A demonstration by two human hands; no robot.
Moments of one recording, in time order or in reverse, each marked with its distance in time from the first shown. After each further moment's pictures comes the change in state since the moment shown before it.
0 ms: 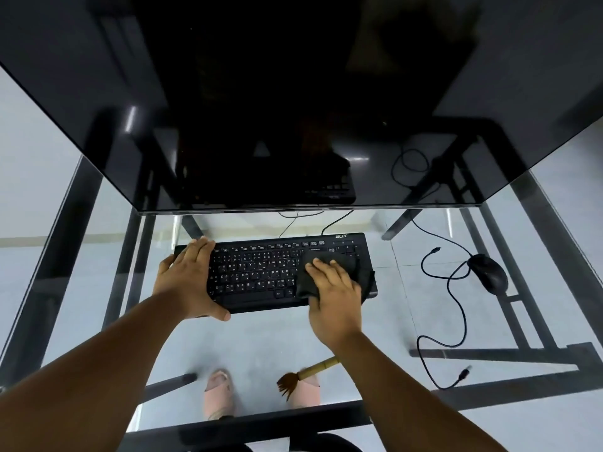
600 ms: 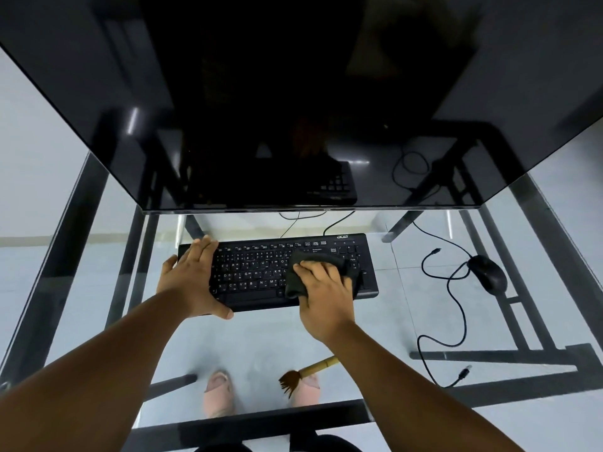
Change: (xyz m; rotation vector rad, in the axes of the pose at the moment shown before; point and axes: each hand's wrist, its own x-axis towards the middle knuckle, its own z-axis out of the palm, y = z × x) left_hand -0.001 -0.004 0.005 -0.042 0.000 0.005; right_hand 0.007 -0.018 -0.005 -0.162 -0.074 -0.069
